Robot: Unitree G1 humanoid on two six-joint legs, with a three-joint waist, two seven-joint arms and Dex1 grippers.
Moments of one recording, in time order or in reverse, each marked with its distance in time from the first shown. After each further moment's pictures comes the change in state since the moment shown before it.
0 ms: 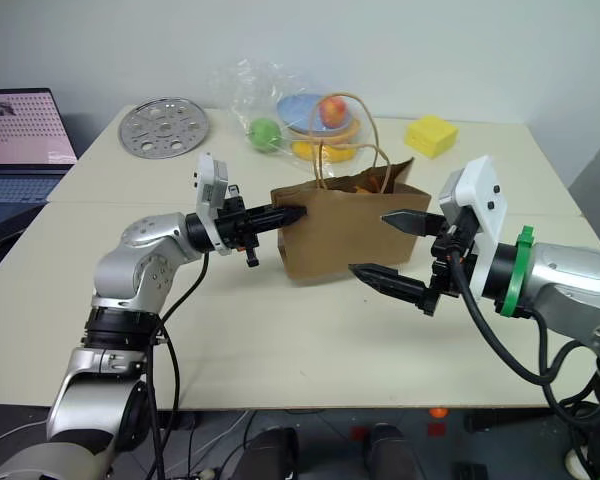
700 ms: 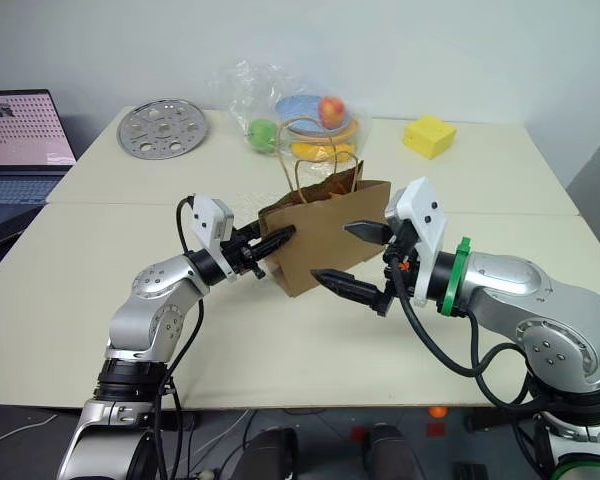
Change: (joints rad) left arm 0.292 -0.090 0.048 -0.220 0.127 -0.124 0.463; right arm -0.019 0.277 0.230 0.031 -0.330 -0.051 0.011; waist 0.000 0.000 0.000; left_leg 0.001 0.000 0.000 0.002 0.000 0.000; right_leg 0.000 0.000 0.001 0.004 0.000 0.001
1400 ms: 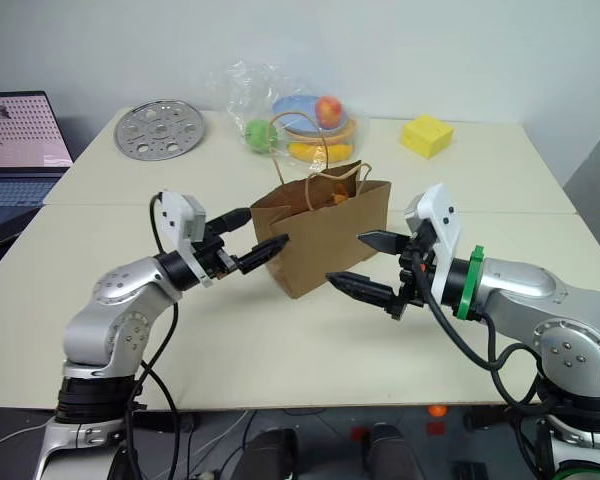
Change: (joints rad) left arm 0.080 0.067 0.050 -0.199 -0.090 0.158 -0.005; right arm 0.041 0.008 -0.085 0.013 0.083 0.093 0.005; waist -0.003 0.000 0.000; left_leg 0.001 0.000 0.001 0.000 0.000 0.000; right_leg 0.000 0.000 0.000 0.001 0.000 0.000
